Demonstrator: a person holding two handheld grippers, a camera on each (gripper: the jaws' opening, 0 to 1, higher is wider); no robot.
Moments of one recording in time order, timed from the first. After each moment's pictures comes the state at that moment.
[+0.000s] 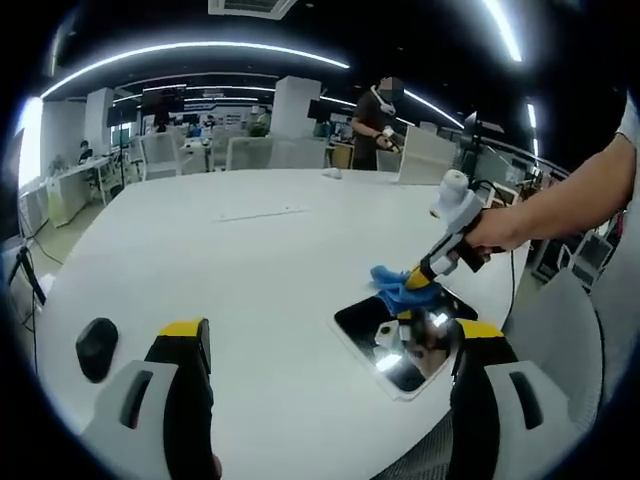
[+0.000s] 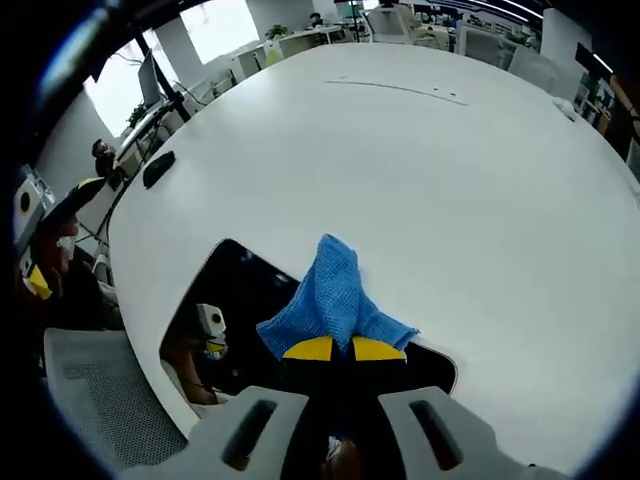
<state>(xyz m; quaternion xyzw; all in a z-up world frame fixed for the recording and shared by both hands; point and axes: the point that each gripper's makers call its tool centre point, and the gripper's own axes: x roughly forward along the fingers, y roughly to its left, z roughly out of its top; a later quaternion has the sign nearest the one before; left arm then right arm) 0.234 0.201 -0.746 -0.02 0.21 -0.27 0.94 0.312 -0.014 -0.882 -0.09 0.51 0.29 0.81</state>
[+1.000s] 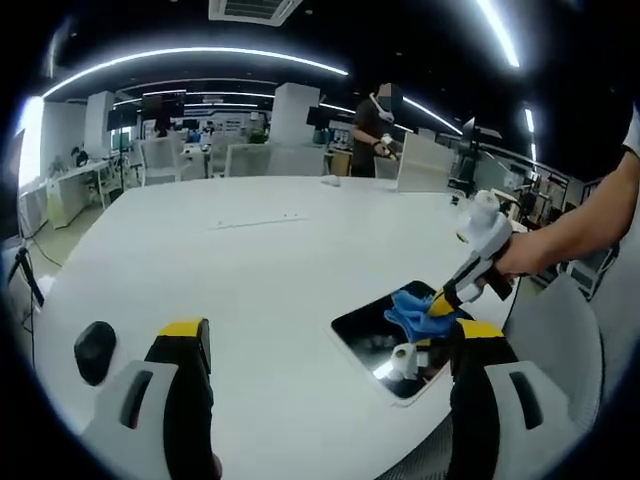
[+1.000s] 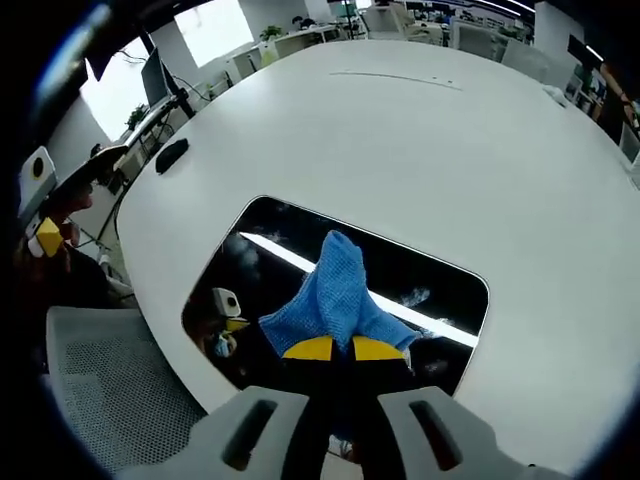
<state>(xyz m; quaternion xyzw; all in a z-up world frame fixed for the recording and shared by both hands) 0.235 0.200 -0.744 -0.02 0.20 -0.28 0.94 0.247 -0.015 -0.877 -0.07 0.52 0.28 0.80</state>
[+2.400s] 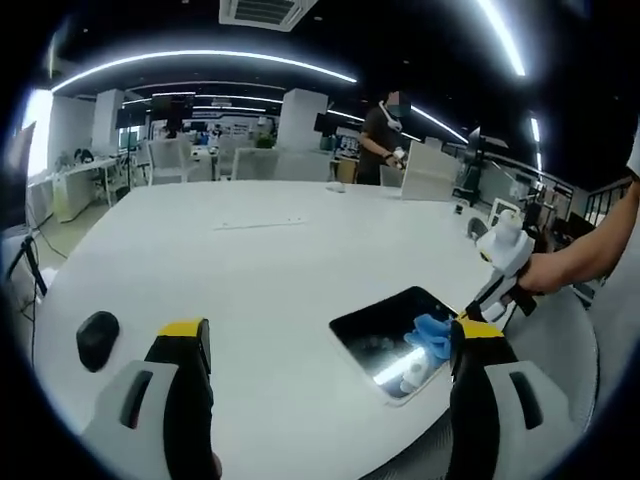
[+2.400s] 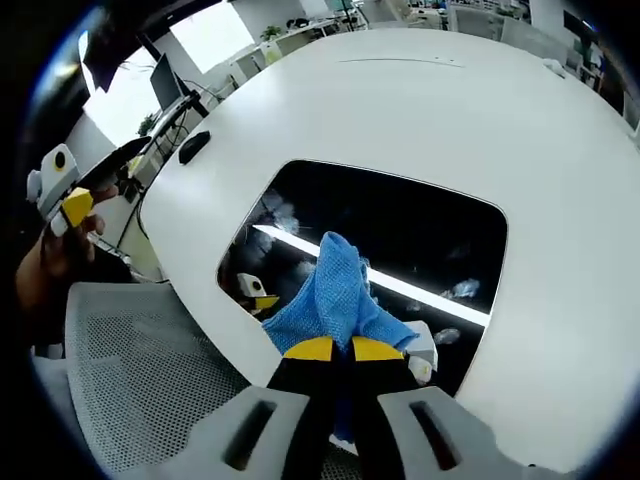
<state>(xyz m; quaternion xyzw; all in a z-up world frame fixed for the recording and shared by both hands) 0.221 0.200 -0.740 -0.04 0.19 -0.26 0.95 0.197 -0.019 -0.883 -0.03 0.54 0.30 0.78</state>
